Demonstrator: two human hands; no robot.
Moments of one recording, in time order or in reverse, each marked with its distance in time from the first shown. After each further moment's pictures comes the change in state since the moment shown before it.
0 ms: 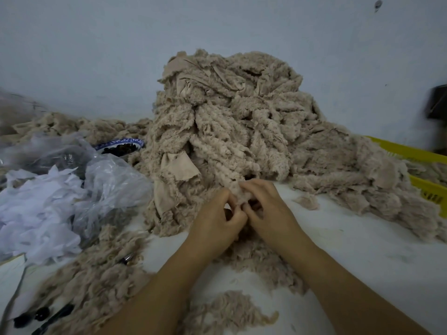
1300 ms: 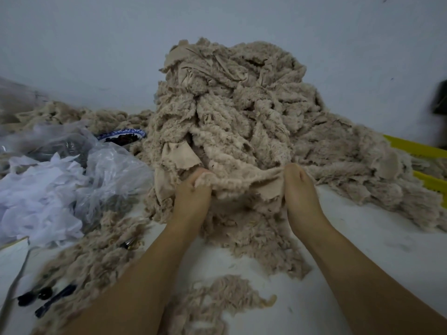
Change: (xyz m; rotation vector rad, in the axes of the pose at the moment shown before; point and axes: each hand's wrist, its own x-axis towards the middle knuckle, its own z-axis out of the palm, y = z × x) left_hand 0.009 -0.011 -0.021 -0.361 0.270 -0.225; right_hand 0.003 -0.004 -0.025 0.582 0.352 0.488
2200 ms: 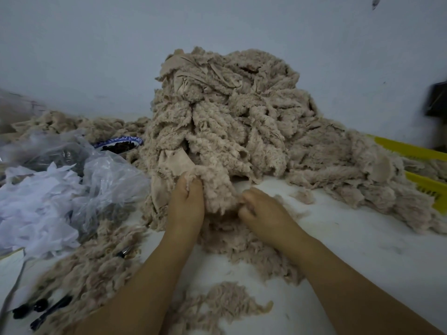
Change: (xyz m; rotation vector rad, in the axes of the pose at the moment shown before) left_hand 0.001 -0.007 0.003 0.073 0.199 0.090; right_hand -0.009 0.015 0.015 -0.784 -0.434 -0.491
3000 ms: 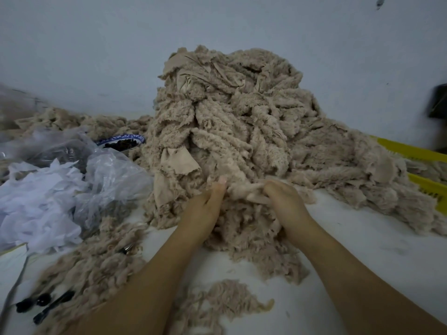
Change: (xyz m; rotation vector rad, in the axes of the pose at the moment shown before) left_hand -0.005 -0.004 0.003 0.341 -0.398 -0.097; right_hand 0.002 0.000 -0.021 0.689 0.157 0.391
